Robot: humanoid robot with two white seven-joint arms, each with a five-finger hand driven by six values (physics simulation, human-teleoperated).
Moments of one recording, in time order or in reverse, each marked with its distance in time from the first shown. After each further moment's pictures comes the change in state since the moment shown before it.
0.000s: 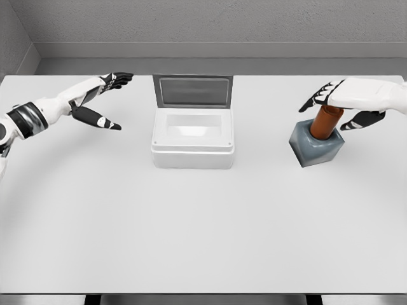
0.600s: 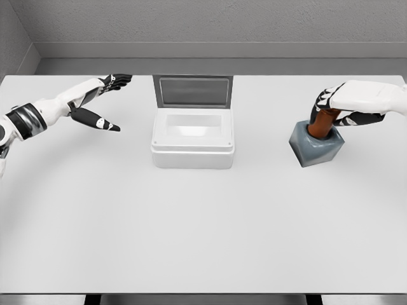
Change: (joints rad) left arm 0.005 0.006 0.000 -0.004 0.000 0.000 0.000; right arm 0.009 -0.008 0.000 -0.004 -0.001 0.001 -0.001
